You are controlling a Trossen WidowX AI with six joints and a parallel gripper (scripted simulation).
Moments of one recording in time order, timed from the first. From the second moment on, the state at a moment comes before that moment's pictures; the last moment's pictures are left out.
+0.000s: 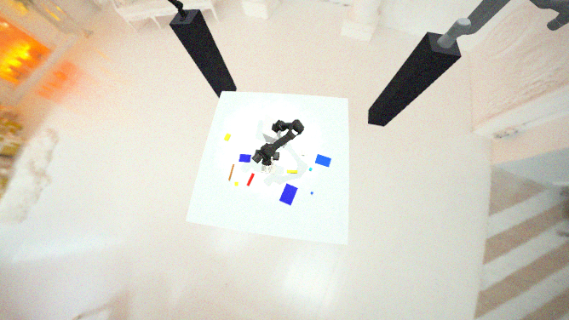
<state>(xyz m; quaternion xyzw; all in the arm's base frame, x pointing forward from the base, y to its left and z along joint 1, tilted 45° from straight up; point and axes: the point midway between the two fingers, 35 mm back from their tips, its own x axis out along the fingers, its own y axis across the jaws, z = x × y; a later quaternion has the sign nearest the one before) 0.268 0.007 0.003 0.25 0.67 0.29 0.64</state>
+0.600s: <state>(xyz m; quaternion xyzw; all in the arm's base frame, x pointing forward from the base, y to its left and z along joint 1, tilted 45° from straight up) 0.267 0.006 0.002 0.25 0.67 0.29 0.64</state>
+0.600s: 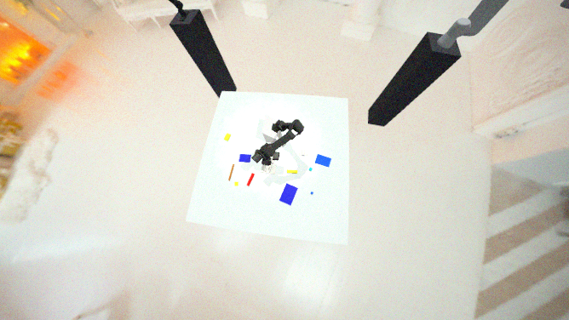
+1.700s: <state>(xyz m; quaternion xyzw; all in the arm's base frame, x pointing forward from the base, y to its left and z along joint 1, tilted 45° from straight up) 0.267 0.032 -0.028 0.24 0.67 0.29 0.64</state>
